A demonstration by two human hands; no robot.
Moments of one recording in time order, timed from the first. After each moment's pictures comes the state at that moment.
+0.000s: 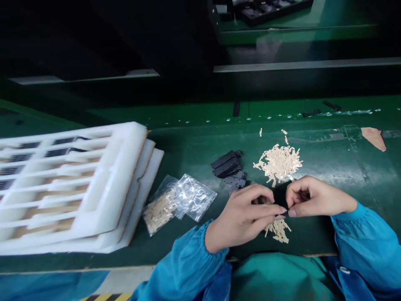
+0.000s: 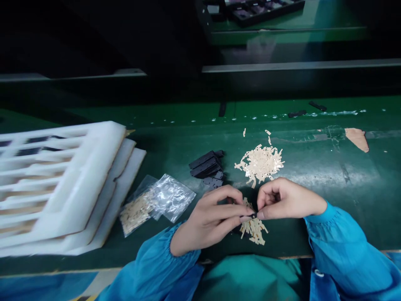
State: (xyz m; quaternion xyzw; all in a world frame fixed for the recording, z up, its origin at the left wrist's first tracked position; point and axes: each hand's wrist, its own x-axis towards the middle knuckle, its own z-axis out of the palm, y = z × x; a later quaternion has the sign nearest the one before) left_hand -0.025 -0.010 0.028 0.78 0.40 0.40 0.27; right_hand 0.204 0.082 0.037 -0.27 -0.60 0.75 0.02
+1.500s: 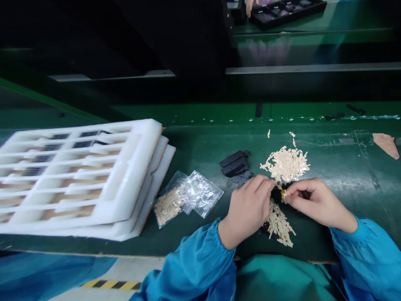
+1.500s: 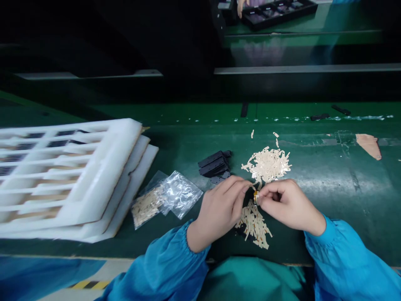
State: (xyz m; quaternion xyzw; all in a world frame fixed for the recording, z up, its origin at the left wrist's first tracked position) left_hand -0.013 -0.010 0.014 0.76 0.59 0.25 0.10; right_hand 0.188 0.057 0.029 -0.38 -0.66 0.61 0.18
